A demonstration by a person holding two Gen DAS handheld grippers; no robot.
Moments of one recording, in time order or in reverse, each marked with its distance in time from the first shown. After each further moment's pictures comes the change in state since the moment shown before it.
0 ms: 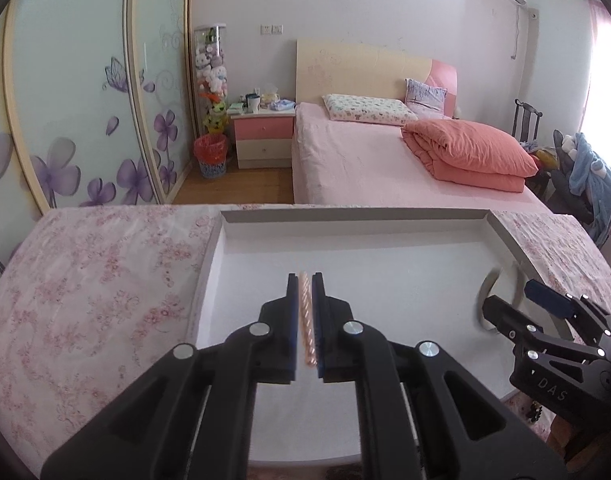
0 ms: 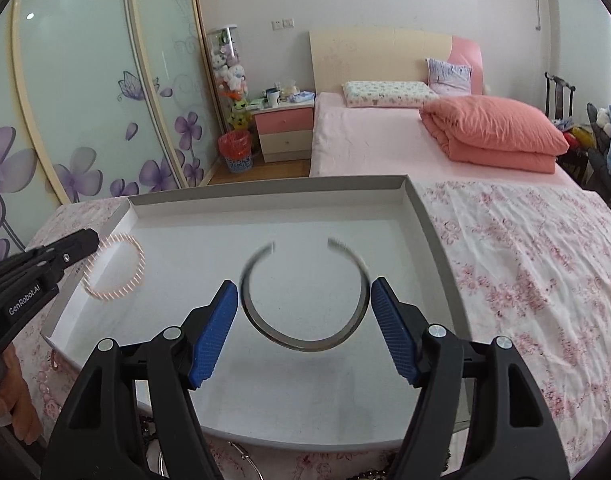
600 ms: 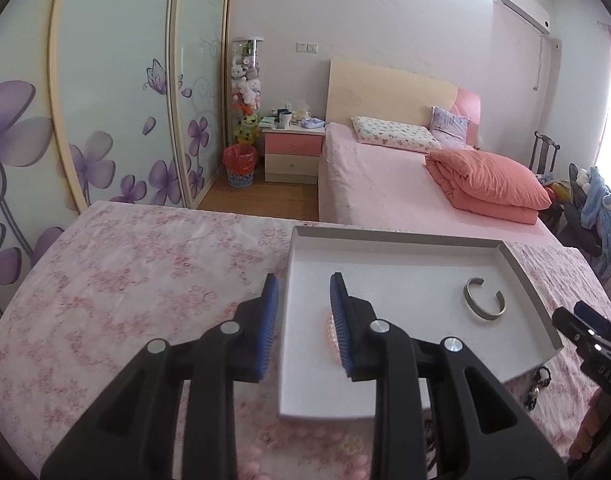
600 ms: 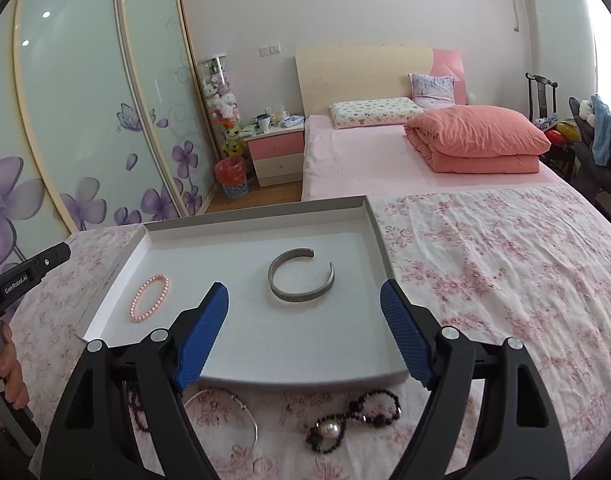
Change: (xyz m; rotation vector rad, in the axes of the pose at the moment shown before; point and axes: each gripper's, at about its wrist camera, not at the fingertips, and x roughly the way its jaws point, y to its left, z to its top) left arm -0.068 0.052 -0.003 -0.075 -0.077 0.071; right arm -0.066 -0.020 -0.007 0.056 -0.090 -0.008
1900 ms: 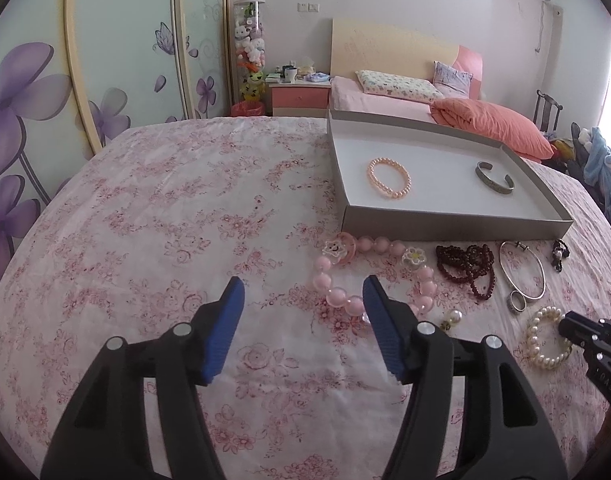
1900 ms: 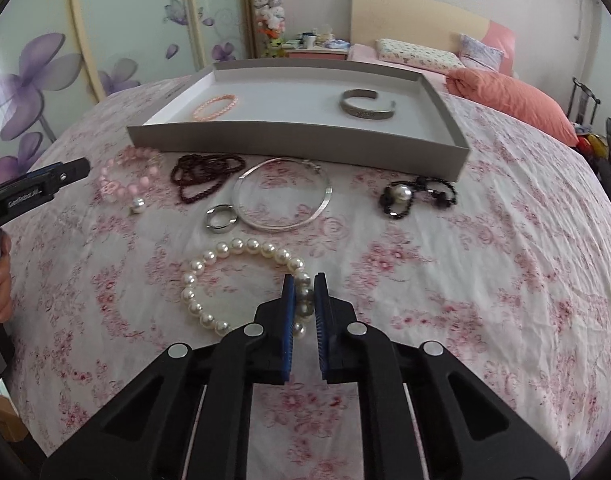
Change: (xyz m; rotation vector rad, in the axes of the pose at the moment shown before) left arm -0.039 0.041 -0.108 0.041 0.155 0.019; right arm -0.041 0.036 -0.115 -0.209 0.283 0.019
